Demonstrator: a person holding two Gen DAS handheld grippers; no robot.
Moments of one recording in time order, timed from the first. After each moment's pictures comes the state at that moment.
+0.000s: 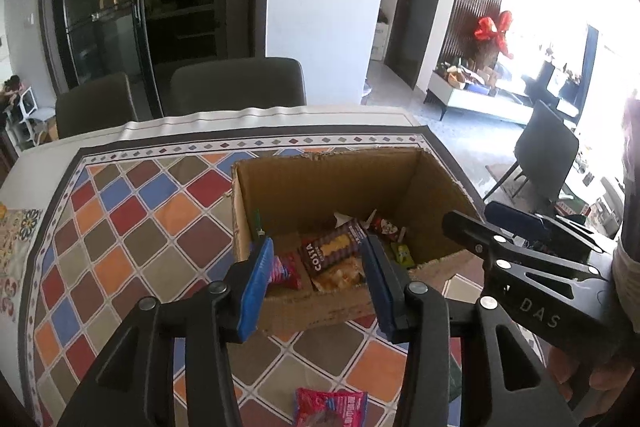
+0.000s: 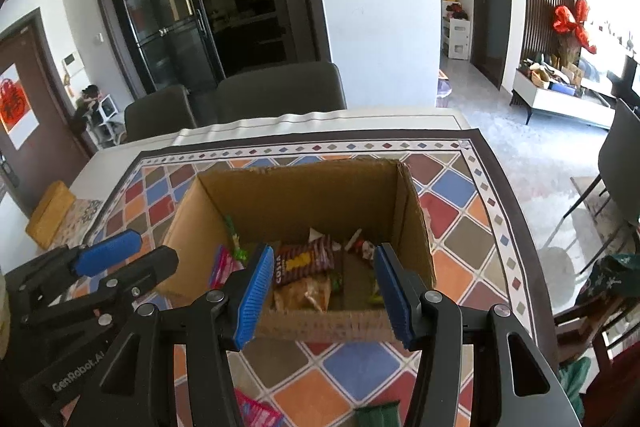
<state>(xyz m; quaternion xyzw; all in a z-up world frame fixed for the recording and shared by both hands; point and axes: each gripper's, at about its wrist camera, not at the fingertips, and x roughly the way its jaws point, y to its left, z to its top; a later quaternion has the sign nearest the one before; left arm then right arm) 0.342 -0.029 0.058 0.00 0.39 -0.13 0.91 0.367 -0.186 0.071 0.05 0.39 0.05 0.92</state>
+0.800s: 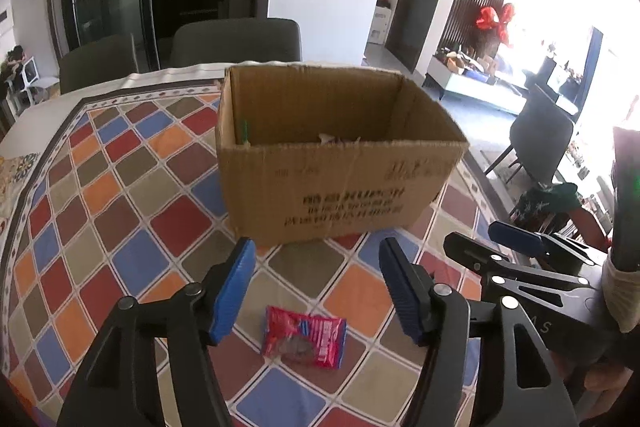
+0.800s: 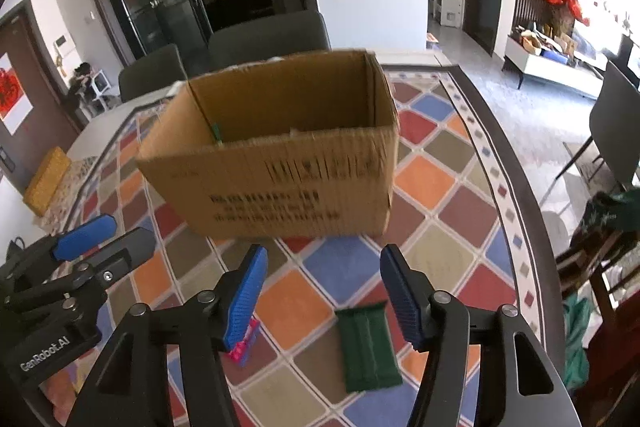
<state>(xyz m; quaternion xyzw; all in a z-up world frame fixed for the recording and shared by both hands) 0.266 -0.036 0.007 -0.02 0.42 -0.13 0.90 0.293 -0.202 0.014 0.06 0.45 0.04 0.89</state>
